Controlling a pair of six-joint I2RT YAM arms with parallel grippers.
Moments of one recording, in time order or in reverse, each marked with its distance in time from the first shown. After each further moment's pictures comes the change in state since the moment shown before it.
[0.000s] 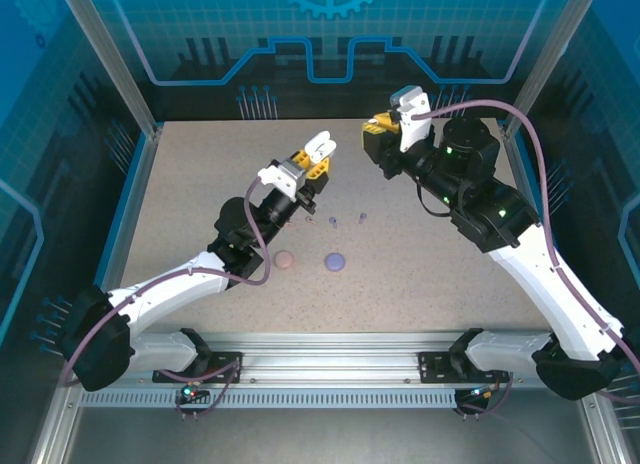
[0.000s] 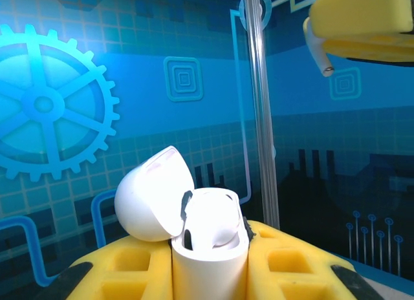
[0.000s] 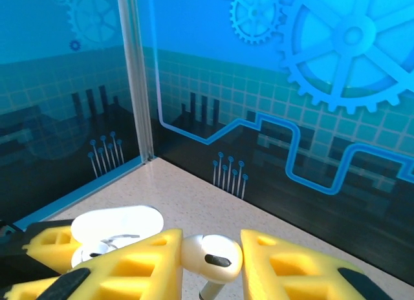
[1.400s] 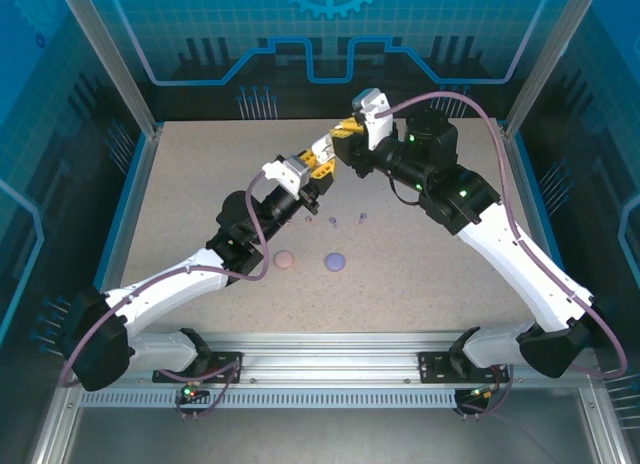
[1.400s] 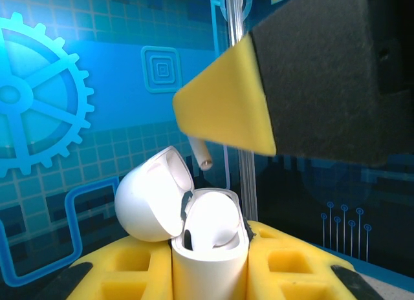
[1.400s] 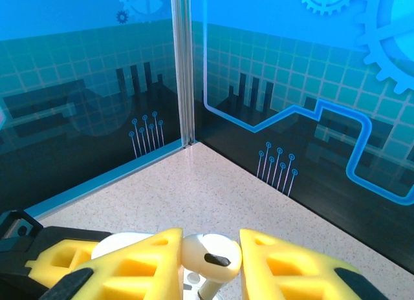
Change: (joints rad) left arm 0.000 0.000 0.050 -0.092 0.060 -0.033; right arm -0.001 0.130 -0.018 0.085 -0.159 -0.011
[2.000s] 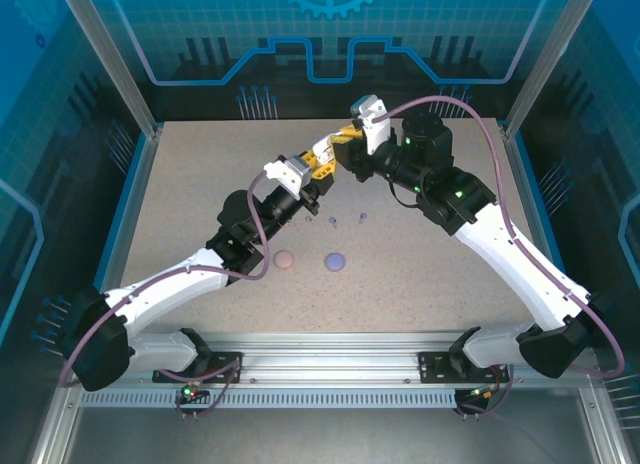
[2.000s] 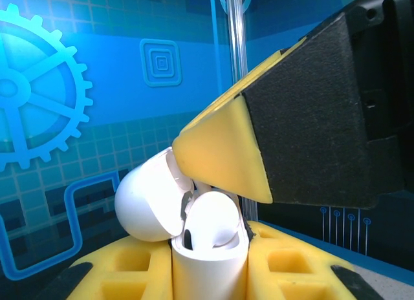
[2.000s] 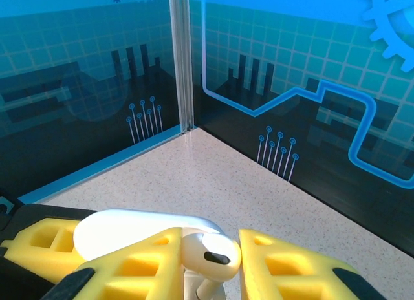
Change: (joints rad) left arm 0.000 0.000 0.003 -0.022 0.000 0.001; right arm -0.016 0.000 -0.040 -0.005 -0.023 -0.008
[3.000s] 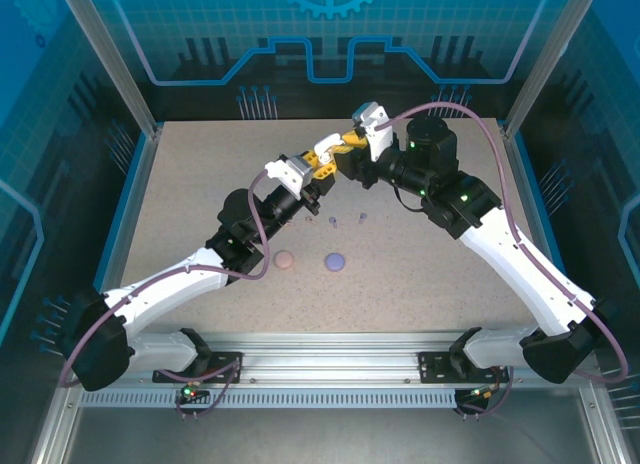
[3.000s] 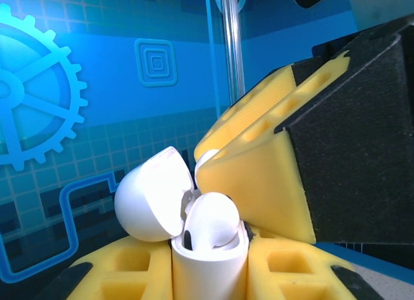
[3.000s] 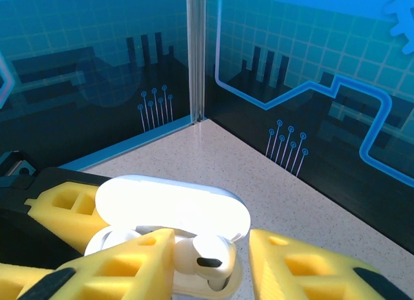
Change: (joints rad) left arm -0.002 0.000 0.012 -0.018 0.011 0.002; right arm -0.009 -0.033 -0.032 -0.024 -0.050 -0.036
